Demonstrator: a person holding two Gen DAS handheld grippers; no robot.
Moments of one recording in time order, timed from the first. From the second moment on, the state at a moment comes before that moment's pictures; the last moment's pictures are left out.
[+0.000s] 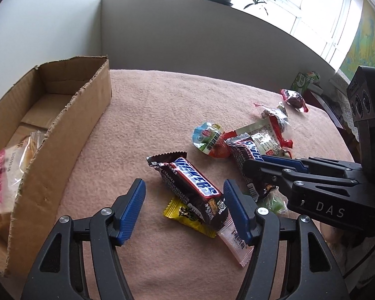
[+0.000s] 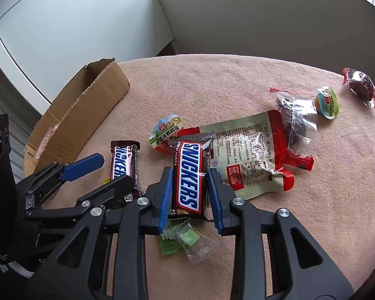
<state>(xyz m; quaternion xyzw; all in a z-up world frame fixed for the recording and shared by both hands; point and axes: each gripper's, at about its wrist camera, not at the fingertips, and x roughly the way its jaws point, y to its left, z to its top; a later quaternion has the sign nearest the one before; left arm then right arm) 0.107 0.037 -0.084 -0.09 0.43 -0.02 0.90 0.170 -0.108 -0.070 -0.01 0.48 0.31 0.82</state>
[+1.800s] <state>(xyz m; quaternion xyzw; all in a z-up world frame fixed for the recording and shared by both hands) 0.047 0.127 -0.014 -0.17 0.28 0.01 0.94 0.129 -0.024 0.039 0.00 0.38 0.37 0.85</state>
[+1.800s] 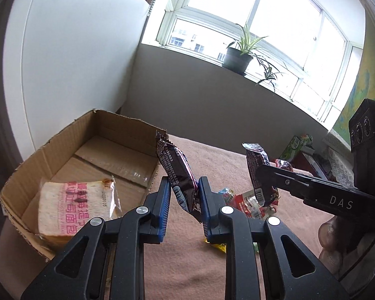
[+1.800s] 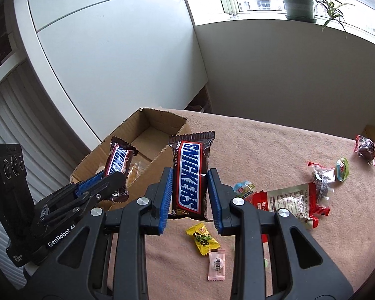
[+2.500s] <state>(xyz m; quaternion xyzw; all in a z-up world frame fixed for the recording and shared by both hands) 0.019 0.220 -0.036 -0.21 0.28 0.08 0.93 0.153 0.107 0.010 -0.02 0.42 0.38 0.83</state>
